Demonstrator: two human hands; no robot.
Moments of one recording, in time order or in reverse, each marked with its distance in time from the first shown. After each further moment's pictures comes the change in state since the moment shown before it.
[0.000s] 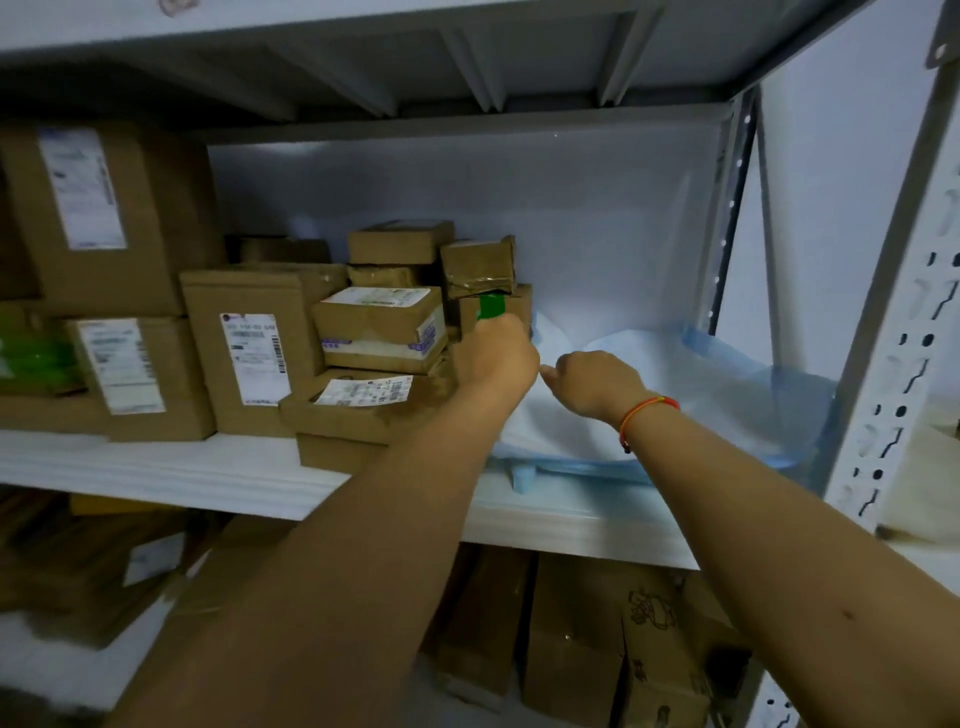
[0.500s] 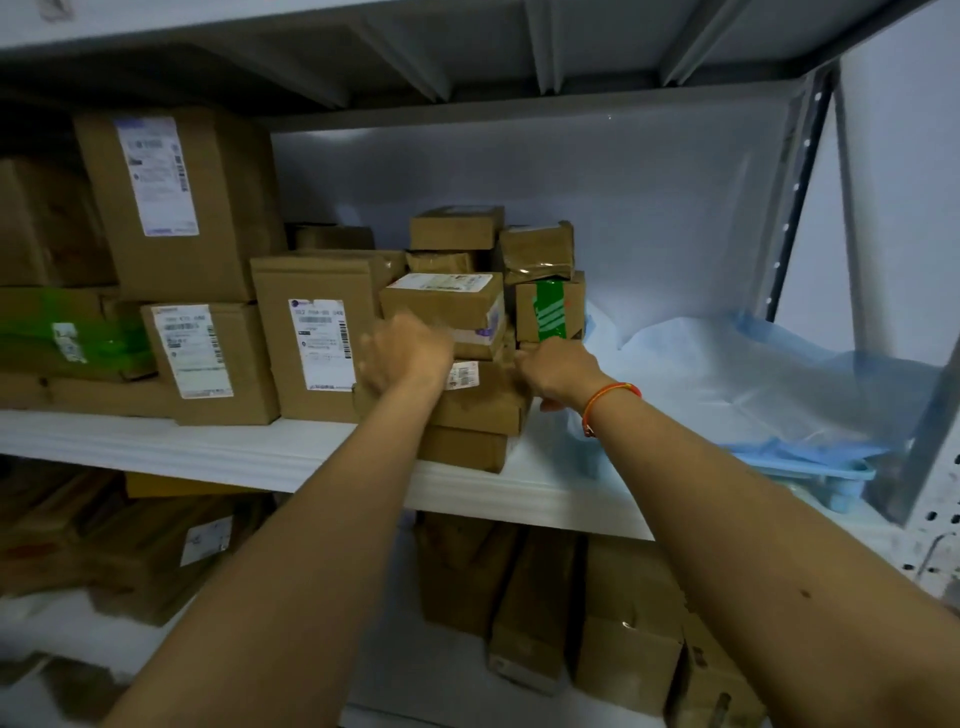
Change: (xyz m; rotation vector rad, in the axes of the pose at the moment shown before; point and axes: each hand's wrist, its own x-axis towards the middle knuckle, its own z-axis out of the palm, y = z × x) left_hand 0.020 -0.146 -0.034 -0.226 0.184 -0.420; right_hand -0.004 -0.116 0.011 0.437 -0.097 0.058
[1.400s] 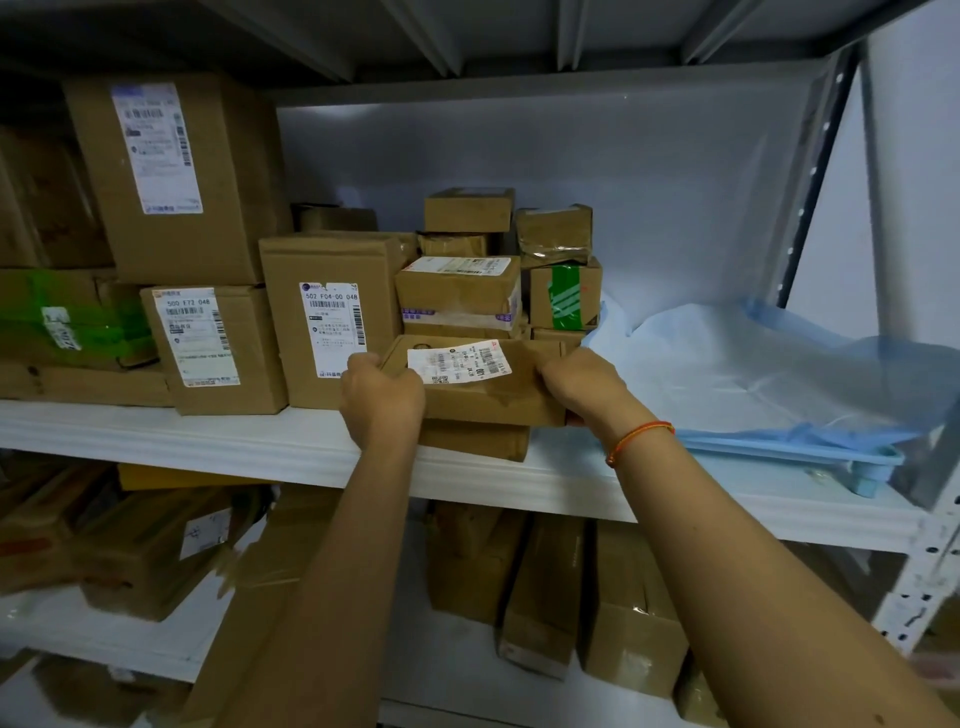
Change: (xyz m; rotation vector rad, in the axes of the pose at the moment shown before) left_hand -0.011 -0.074 -0.006 -0.442 -0.002 -0.173; right_hand -0.028 -0.012 0.026 0.302 0.069 0.201
